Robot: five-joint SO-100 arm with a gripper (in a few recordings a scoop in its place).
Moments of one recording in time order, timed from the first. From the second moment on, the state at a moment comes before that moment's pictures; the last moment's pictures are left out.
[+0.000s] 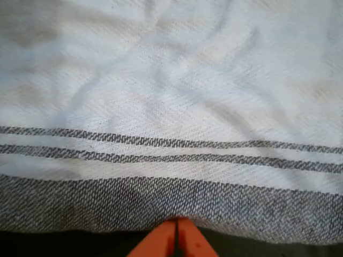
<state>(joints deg) 1.0 191.2 179.6 79.5 -89.5</state>
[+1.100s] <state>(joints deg) 1.1 191.2 179.6 79.5 -91.4</state>
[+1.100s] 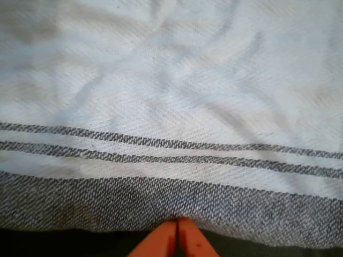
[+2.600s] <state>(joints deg) -12.2 151.4 147.2 62.8 -87.5</state>
